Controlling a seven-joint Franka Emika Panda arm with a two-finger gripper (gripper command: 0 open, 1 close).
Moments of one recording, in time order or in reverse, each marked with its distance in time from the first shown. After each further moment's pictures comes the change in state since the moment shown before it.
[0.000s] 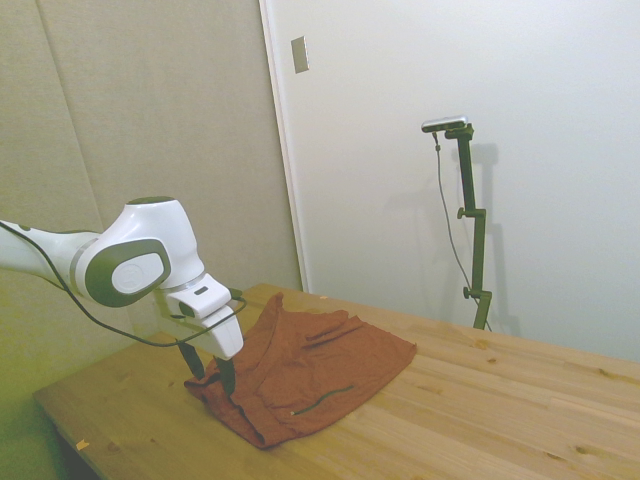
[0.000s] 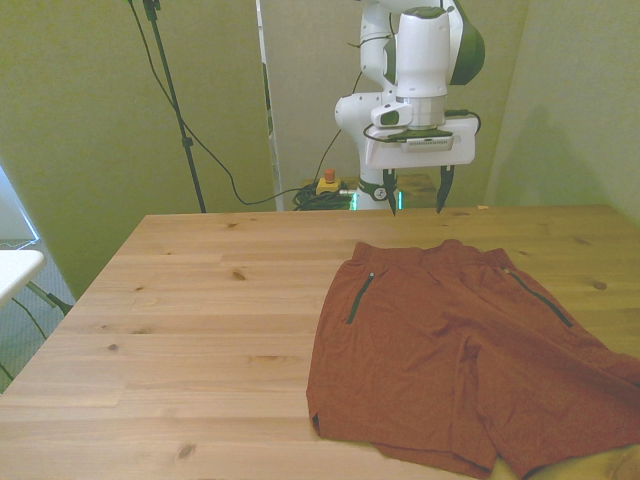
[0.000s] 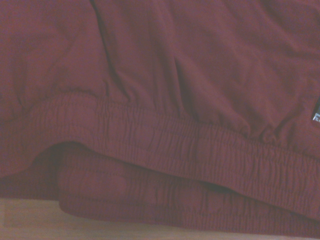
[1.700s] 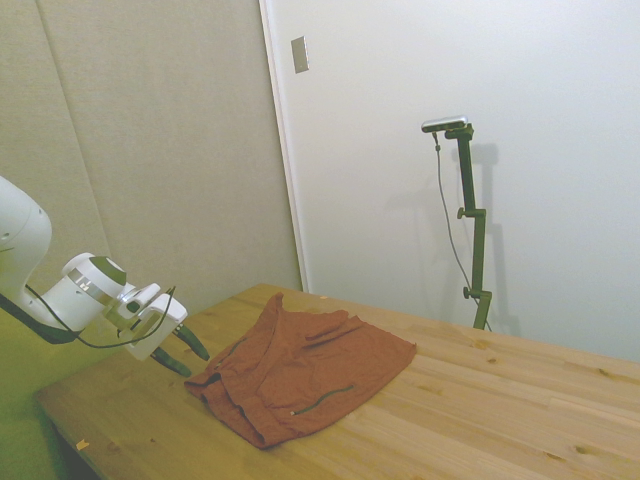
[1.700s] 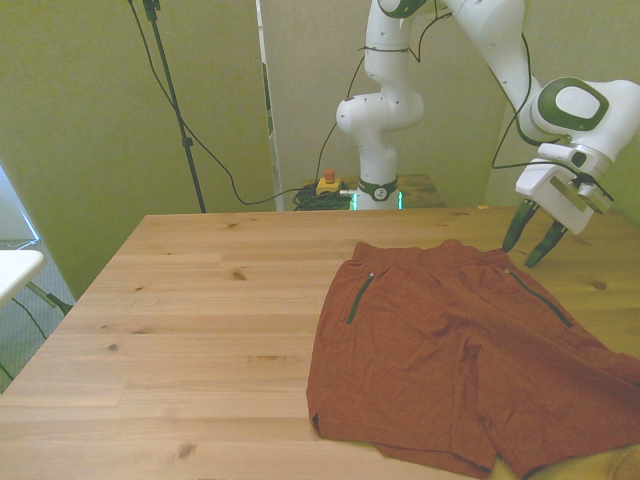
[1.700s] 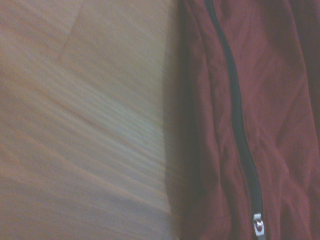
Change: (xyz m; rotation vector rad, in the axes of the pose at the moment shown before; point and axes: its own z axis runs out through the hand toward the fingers) arm -0.185 -0.224 0.109 -0.336 0.578 -0.359
